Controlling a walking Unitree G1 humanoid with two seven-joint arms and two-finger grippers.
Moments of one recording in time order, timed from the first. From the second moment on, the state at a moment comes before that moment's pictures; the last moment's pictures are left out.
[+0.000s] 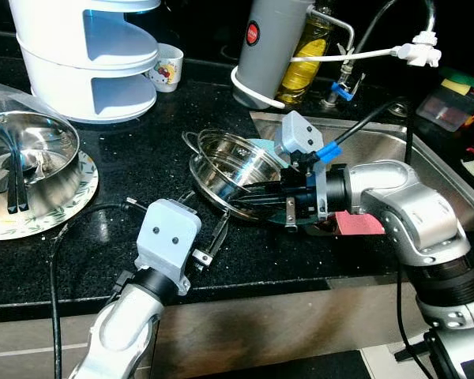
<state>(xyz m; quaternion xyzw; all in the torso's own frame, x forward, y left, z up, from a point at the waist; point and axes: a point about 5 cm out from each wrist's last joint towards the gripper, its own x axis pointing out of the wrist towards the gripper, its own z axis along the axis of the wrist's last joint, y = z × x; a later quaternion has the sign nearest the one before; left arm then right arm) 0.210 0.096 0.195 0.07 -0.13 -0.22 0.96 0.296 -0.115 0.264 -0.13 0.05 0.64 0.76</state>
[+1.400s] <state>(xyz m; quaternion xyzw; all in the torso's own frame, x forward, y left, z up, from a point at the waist) 0.214 0.094 0.201 0.08 -0.15 -0.21 0.96 0.385 -0.188 0.280 -0.18 -0.01 0.21 0.96</state>
